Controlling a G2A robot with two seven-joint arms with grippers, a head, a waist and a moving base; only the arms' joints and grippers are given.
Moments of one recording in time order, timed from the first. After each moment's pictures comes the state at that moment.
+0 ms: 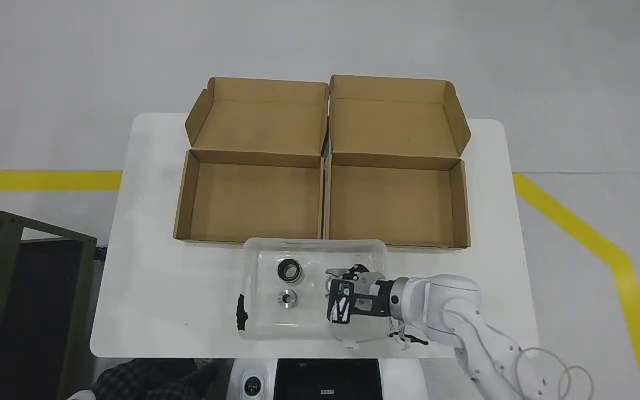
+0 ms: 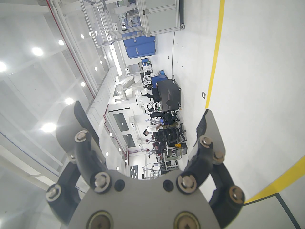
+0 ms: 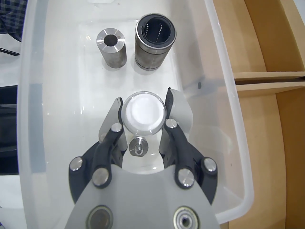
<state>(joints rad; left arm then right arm) -0.01 -0.37 -0.75 -1.25 2.03 -0.40 0.22 -1.40 -1.13 1.06 -1.97 -1.54 -0.82 0.47</state>
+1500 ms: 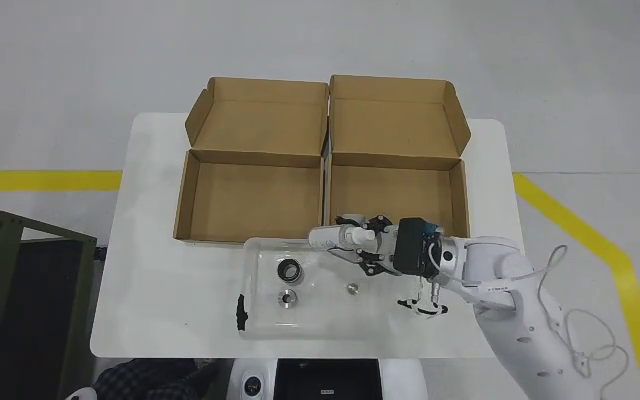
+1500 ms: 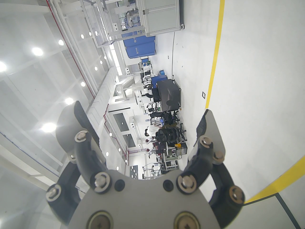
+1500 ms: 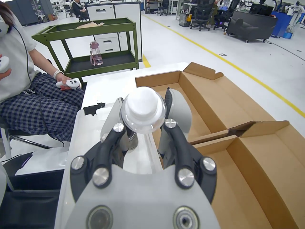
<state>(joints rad) -0.01 -0.37 -0.75 -1.25 2.03 -0.40 0.22 -1.28 -1.10 1.24 -1.95 -0.99 -0.88 0.17</state>
